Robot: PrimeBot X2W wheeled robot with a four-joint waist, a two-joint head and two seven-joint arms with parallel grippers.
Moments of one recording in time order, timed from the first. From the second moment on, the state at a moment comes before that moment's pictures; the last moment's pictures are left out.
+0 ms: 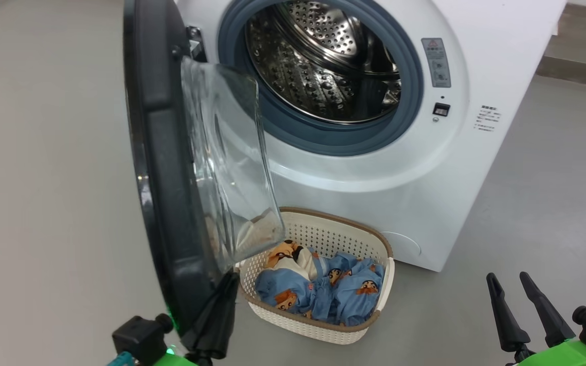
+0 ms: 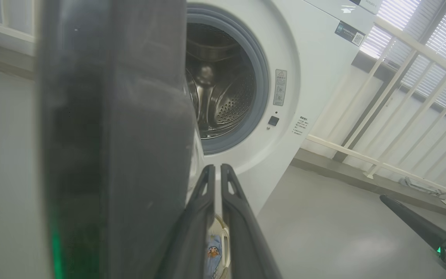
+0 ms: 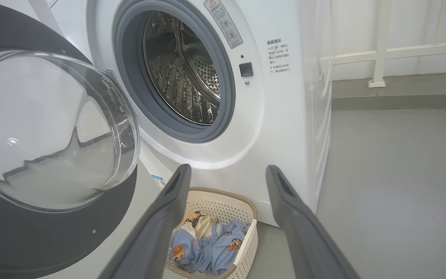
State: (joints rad) left arm -0.06 0.12 -0.41 0.10 -0.58 0.02 -0.12; right arm 0.07 -0.26 0.12 0.21 0.56 0.12 -0.25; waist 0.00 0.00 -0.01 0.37
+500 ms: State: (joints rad) left arm -0.03 0.21 -0.26 0.08 -0.60 0.11 -0.13; right arm 0.07 -0.25 0.12 0.21 0.56 0.12 -0.25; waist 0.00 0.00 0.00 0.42
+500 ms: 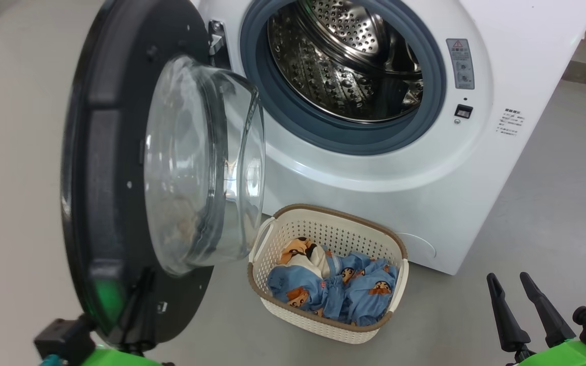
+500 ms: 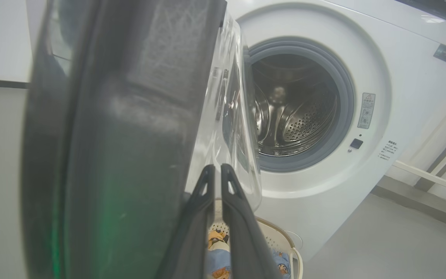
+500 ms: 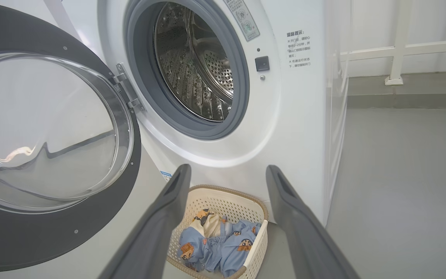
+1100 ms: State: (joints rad) left arm -0.09 0.31 -0.12 0.17 -0.63 0.12 -0.19; right arm 0.07 -0.26 0.12 0.21 0.55 0.12 -0.25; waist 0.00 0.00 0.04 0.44
